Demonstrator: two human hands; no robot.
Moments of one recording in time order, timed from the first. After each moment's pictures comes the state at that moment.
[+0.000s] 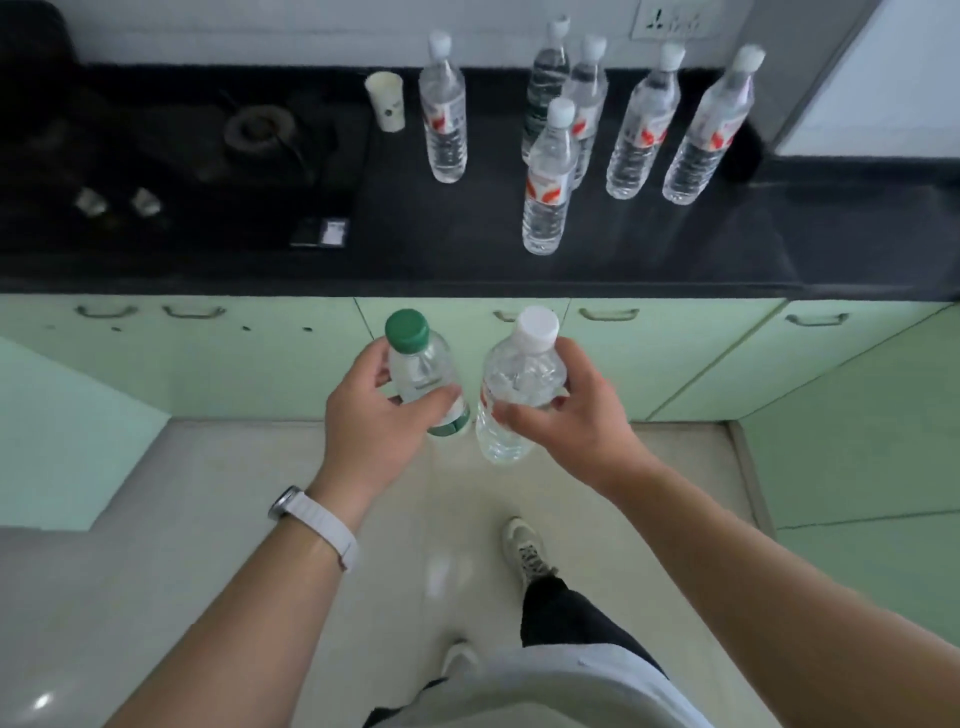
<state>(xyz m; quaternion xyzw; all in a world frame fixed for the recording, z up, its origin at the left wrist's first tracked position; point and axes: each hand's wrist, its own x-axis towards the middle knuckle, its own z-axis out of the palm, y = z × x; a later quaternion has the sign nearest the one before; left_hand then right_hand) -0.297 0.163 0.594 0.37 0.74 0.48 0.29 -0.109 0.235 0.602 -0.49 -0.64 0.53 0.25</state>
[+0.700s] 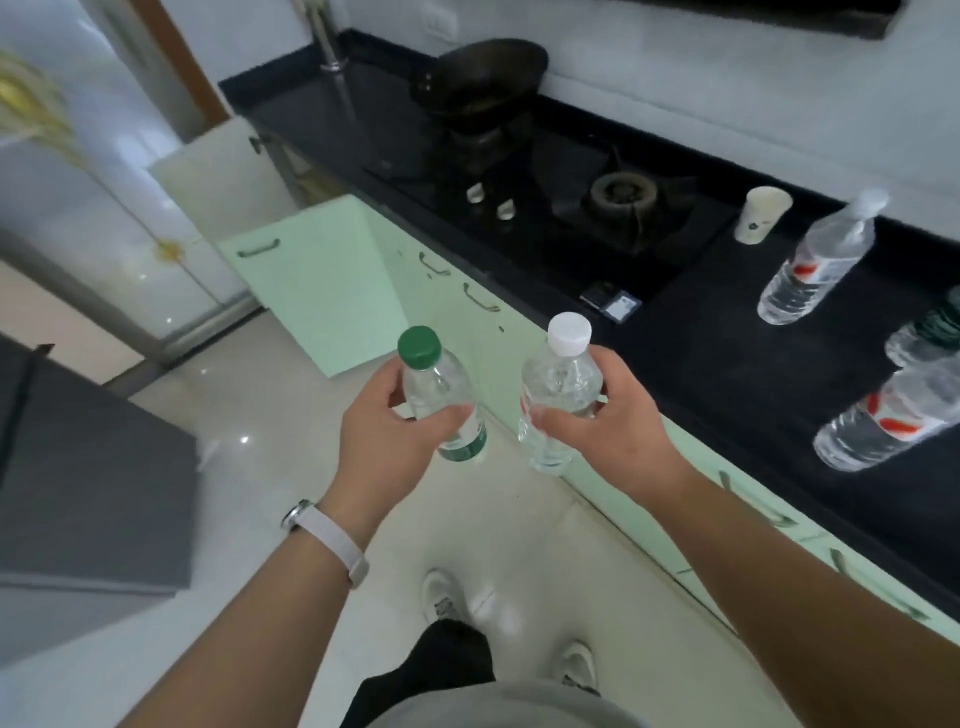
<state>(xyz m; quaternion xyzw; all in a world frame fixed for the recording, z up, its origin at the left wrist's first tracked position) -0.373 0.102 0.640 0.06 0.82 0.57 0.08 -0.288 0.305 0.640 -0.21 -0.77 0.60 0.07</state>
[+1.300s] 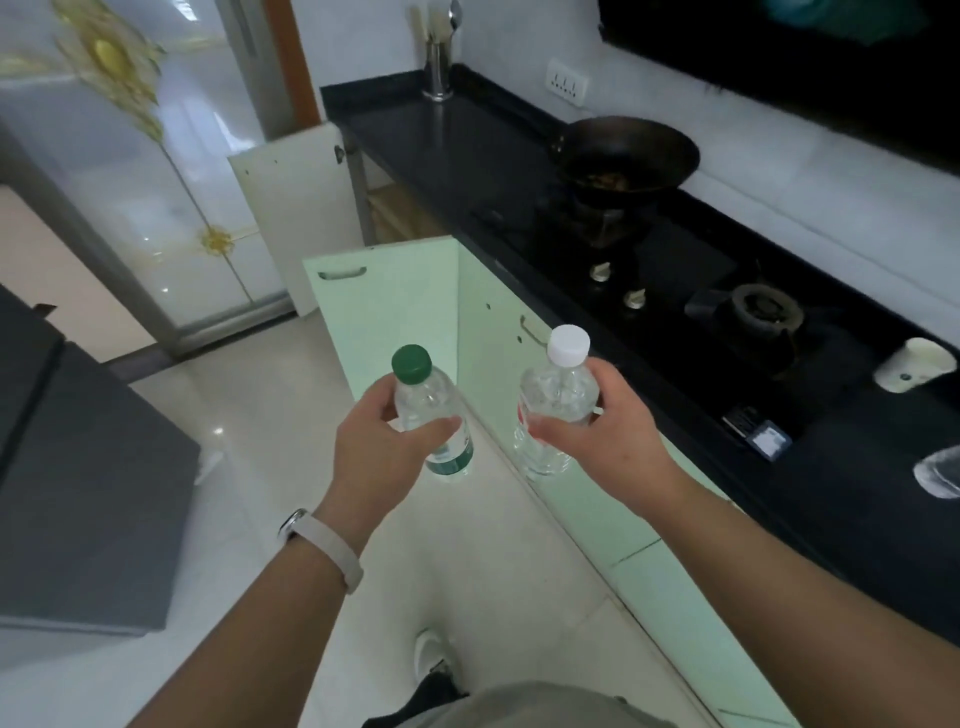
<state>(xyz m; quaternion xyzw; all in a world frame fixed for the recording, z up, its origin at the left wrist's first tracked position) -0.581 -0.053 0.617 -0.02 0.79 0.61 0.05 -0.521 0.163 0.654 -0.16 -0.82 0.55 0.05</state>
